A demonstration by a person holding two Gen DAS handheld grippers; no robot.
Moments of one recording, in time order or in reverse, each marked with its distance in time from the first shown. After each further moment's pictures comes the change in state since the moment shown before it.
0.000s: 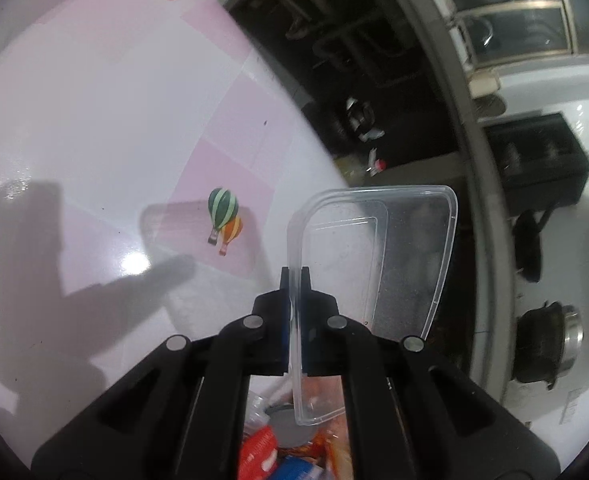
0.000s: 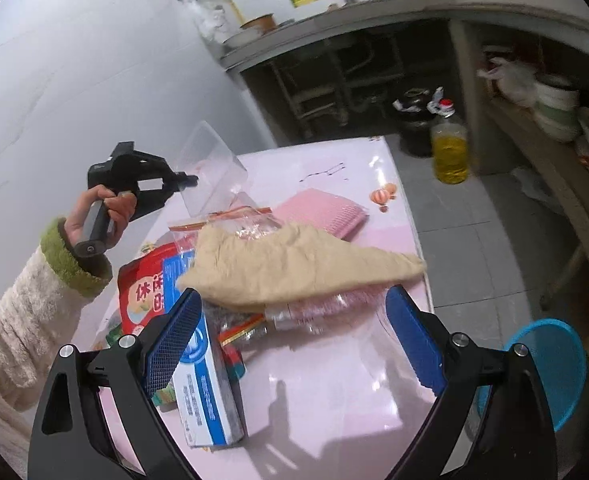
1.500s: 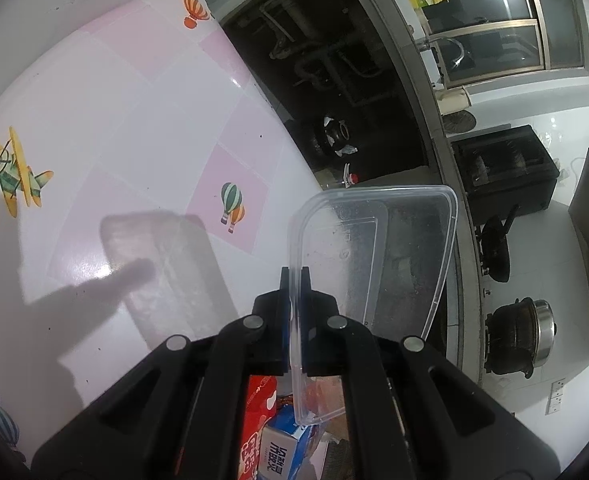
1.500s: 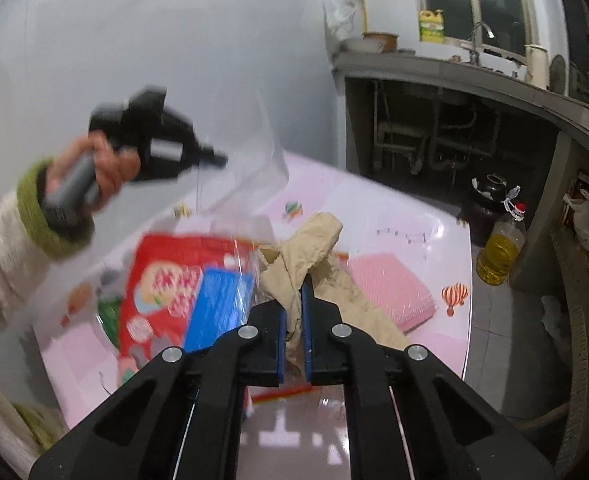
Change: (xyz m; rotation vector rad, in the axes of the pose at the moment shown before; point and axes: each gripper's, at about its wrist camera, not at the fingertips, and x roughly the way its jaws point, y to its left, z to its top) left arm -0.060 0.014 -0.025 0.004 -0.054 -0.088; right arm 0.033 0.079 0.032 -0.448 -0.040 0.076
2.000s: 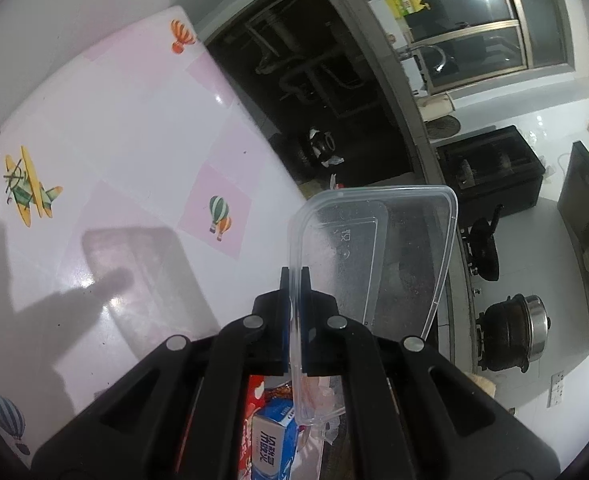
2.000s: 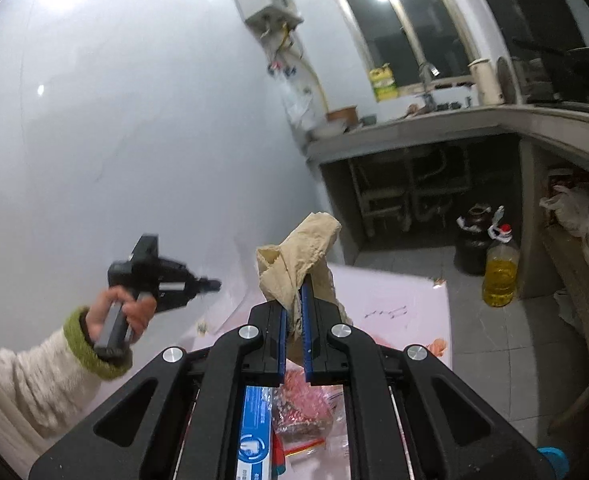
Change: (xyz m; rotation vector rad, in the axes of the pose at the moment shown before) left arm -0.029 -0.014 -0.005 0.059 -0.053 -0.033; right arm -0.092 -0.049 0.041 0.226 -0.311 0.013
